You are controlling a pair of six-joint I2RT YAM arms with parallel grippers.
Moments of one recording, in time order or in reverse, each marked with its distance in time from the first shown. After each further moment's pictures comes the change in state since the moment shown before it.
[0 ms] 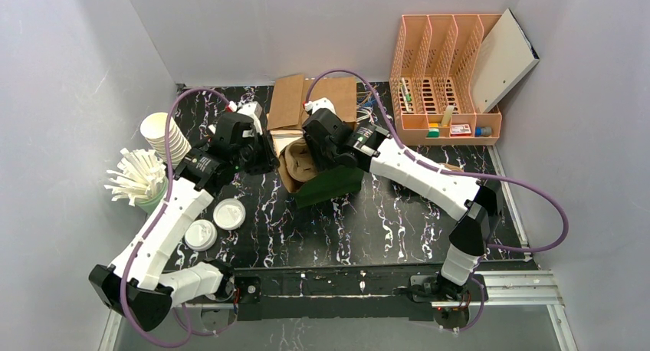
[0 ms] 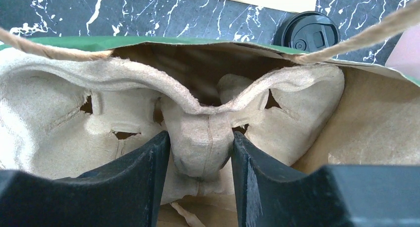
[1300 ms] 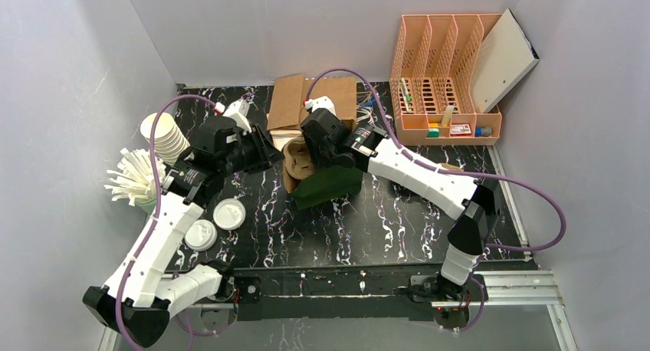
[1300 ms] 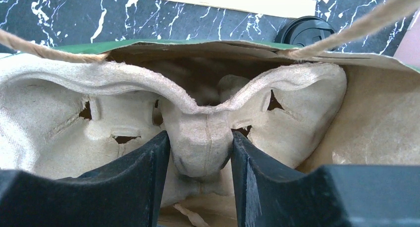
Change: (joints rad) left arm 0.059 -0.107 -0.077 0.152 0.165 -0.114; right arm 0.003 0.012 0.000 0.028 0.033 0.042
